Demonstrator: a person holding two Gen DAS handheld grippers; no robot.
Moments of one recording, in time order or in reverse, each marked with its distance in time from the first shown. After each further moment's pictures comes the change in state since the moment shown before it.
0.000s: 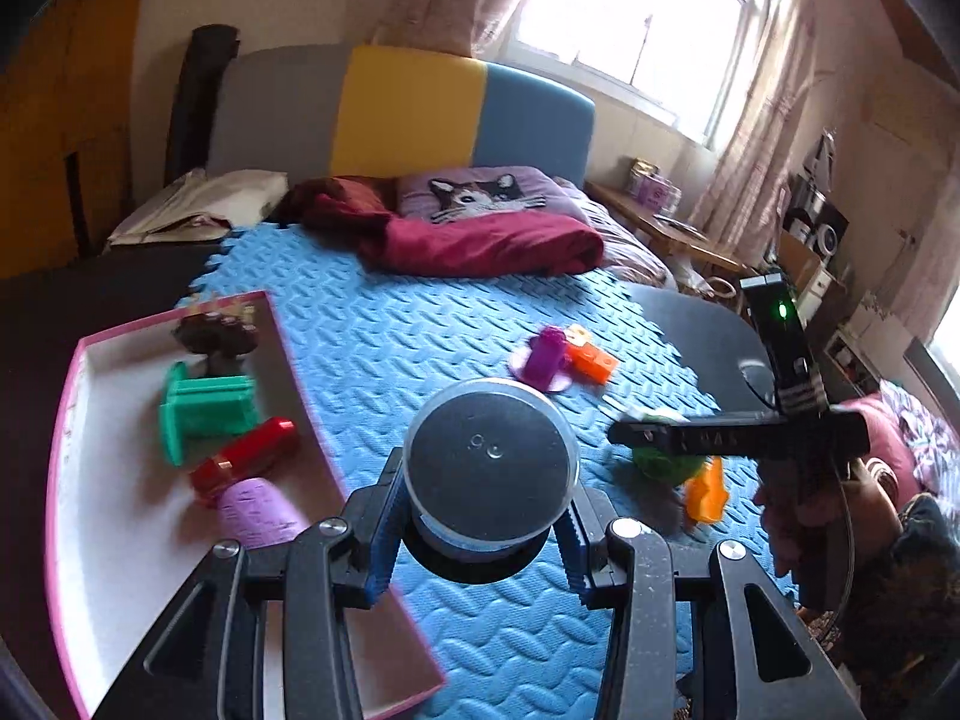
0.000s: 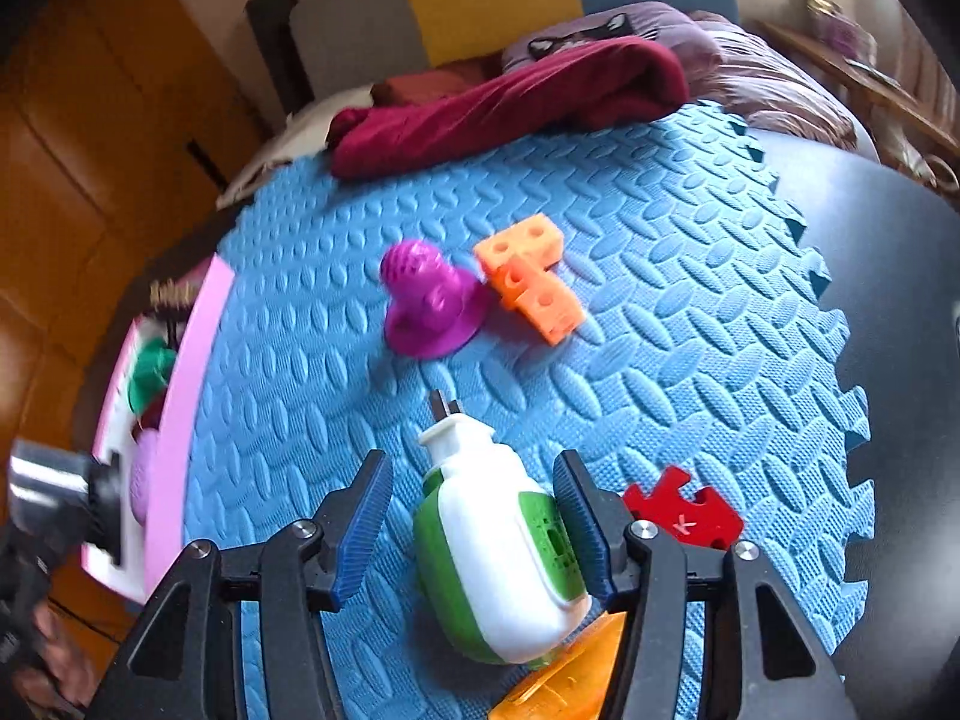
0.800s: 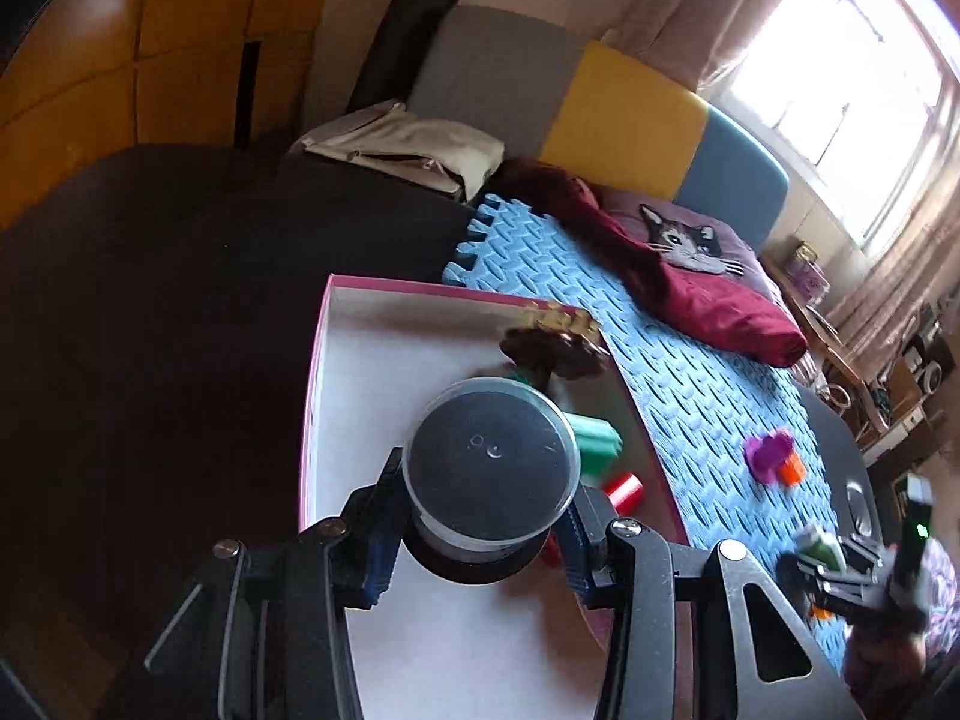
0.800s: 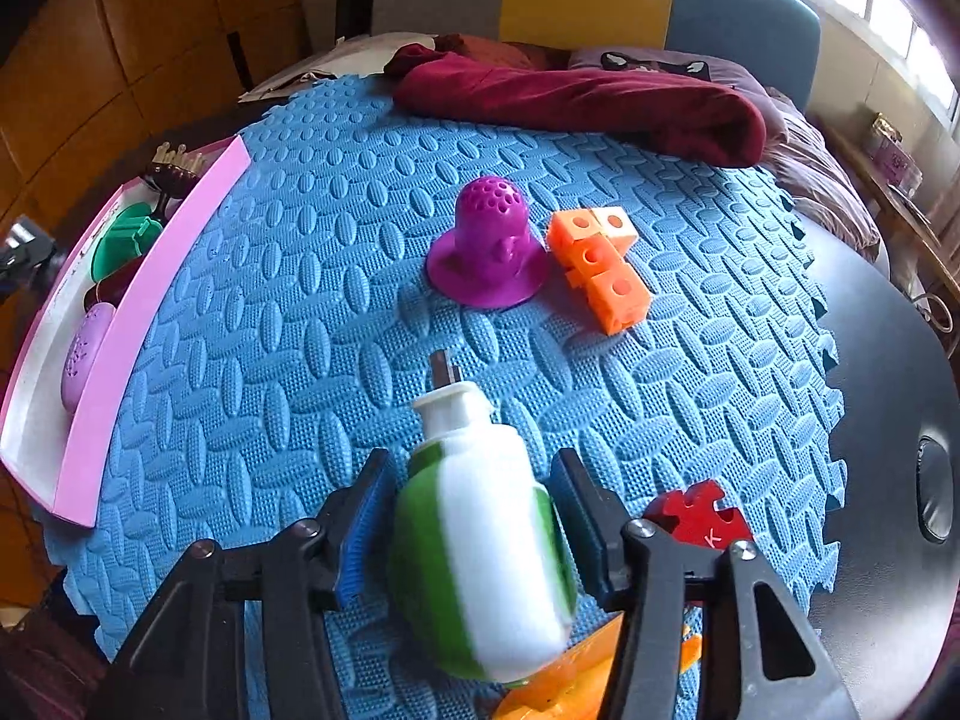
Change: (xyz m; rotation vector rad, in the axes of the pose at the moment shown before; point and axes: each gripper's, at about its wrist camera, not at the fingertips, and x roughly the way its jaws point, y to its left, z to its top) left arm 0.000 0.172 0.017 -0.334 0.043 0.229; right arm 0.012 0.036 -0.015 -0.266 0.011 -0.151
